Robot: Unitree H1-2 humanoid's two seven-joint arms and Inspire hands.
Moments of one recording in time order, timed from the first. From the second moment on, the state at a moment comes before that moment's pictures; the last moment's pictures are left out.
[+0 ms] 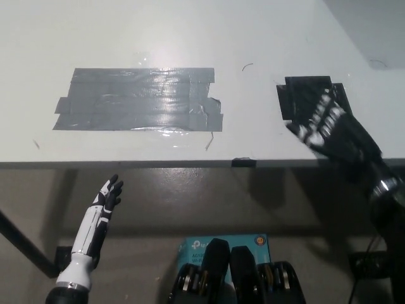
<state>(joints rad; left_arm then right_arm) -0.14 0.16 0.00 0.26 0.11 -0.25 -0.04 -0.38 -0.16 -0.08 -0.11 0.30 0.43 0.24</state>
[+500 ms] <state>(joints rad) -0.12 0.15 -0.01 0.27 0.11 -0.25 -0.04 -0.14 -0.17 -0.07 -0.08 0.17 0.22 0.21</state>
